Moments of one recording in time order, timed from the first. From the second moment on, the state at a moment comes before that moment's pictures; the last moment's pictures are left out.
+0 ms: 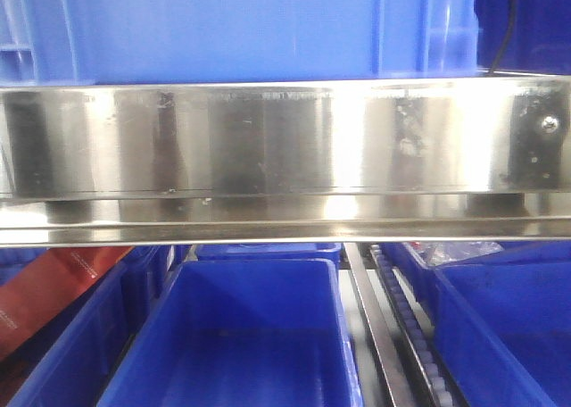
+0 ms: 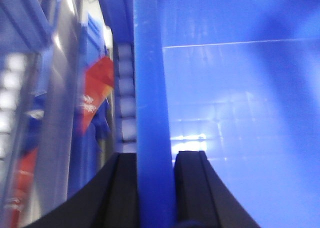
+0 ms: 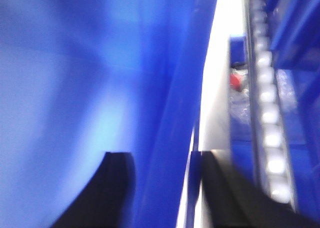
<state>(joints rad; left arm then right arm) -0.26 1.93 -2.16 0.14 1.06 -0.18 0.22 2.01 -2.28 -0.07 1.02 0.17</state>
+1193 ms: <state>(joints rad) -0.27 1.62 -2.18 0.25 1.23 -0.16 0.23 1.69 -2.29 -0.16 1.23 0.17</state>
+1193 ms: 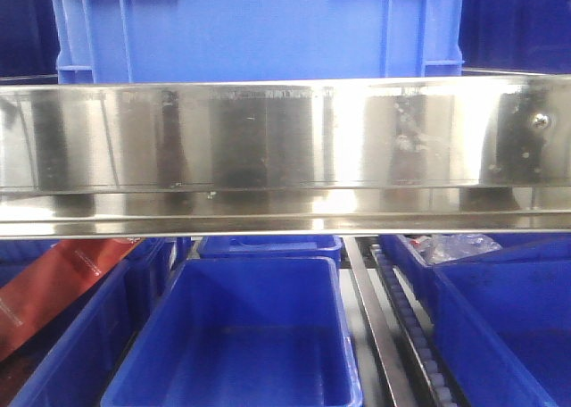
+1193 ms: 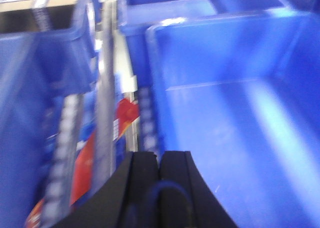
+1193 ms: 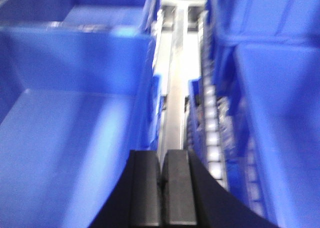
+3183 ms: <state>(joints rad) -0.27 0.51 -0.60 0.17 0.38 -0.22 0.23 0.15 -0.39 -0.16 0.29 0.14</state>
